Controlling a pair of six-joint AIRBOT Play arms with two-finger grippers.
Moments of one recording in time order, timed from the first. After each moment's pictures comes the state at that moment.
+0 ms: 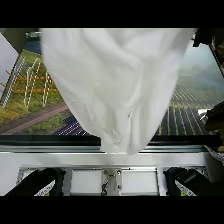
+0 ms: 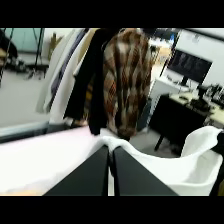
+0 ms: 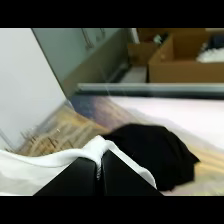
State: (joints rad) left arm -0.45 -1.01 1.82 1.15 -0.86 -1.58; right arm 0.46 -0.93 1.80 -1.49 1.03 1.88
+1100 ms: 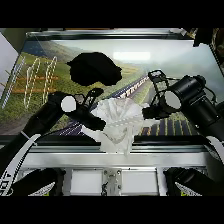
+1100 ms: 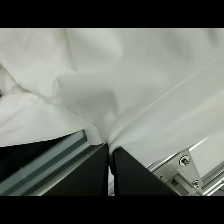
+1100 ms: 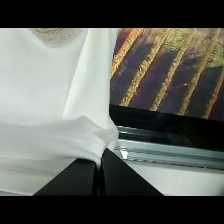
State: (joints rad) left arm -0.56 -1.17 1.07 1.21 -1.32 -1.59; right arm 0.57 -1.12 1.31 -1.73 1.62 1.94
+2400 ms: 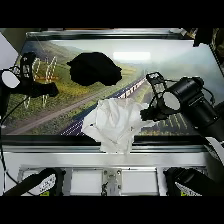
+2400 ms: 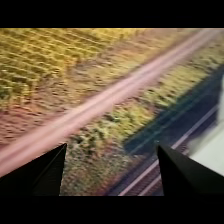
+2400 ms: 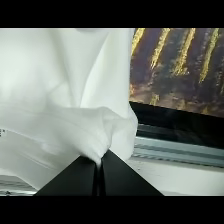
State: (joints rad) left arm 0.08 -1.25 1.26 1.49 -1.14 -1.49; right arm 0.58 -1.12 1.31 -1.69 1.62 1.94
